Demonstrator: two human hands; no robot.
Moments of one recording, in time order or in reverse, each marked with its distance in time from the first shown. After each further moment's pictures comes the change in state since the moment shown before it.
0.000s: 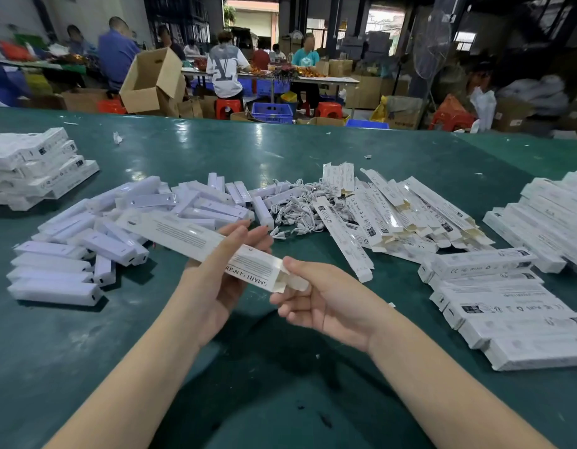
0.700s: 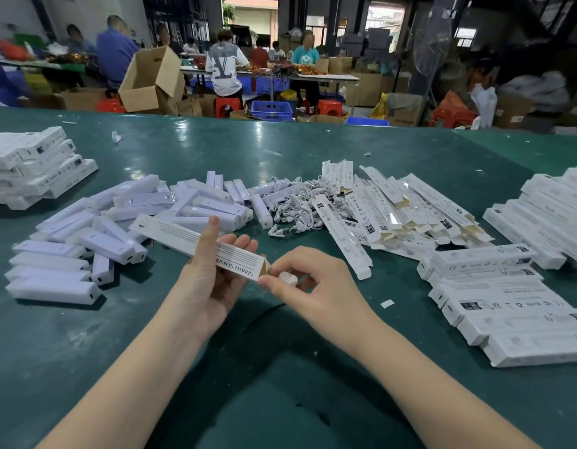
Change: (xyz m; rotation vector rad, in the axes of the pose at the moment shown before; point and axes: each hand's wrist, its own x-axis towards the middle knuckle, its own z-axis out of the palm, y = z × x) left_hand 0.006 -0.001 0.001 -0.097 0.246 -0.109; right_hand 0.003 0.016 -0.001 -0.829 0.243 -0.725
